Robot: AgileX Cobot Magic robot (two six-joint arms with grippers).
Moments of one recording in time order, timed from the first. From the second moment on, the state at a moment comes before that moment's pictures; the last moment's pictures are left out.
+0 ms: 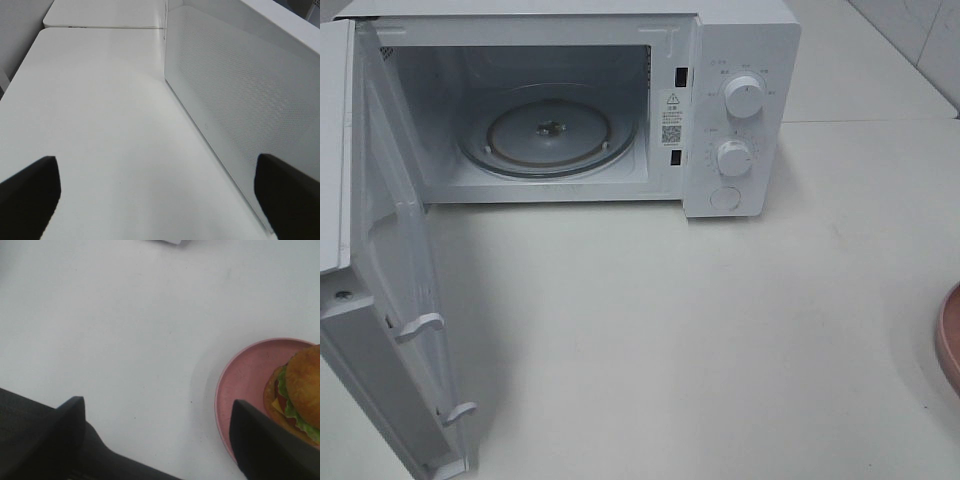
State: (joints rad) left arm 0.00 0.00 -0.50 -0.03 1.04 0.03; right arm 0.48 0.57 -0.68 -0.15 1.00 0.19
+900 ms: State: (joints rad) left arm 0.00 0.00 -0.50 -0.03 1.04 0.03; right arm 0.15 0.10 -0.52 -0.10 1.02 0.15
